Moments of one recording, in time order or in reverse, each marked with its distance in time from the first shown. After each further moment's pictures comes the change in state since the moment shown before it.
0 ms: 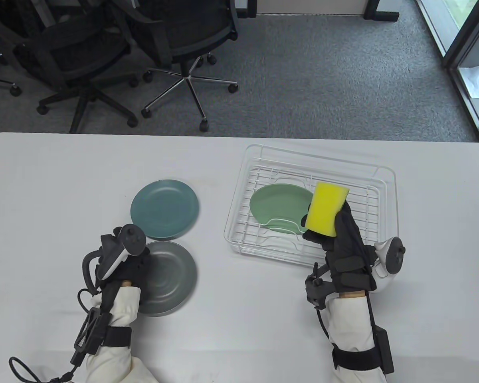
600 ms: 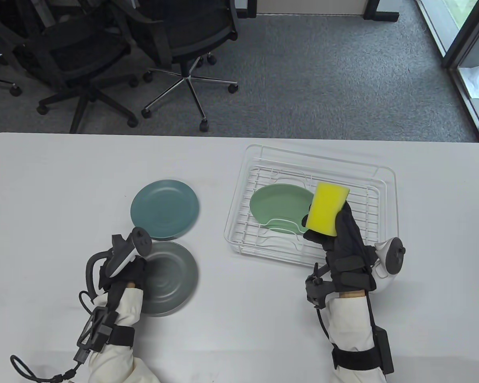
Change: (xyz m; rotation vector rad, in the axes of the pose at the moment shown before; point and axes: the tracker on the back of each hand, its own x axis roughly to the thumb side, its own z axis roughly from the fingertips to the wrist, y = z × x) left_hand 0.004 -0.016 -0.007 -0.070 0.039 -0.127; right_hand -0.003 -0.003 0.000 -0.016 0.011 0.007
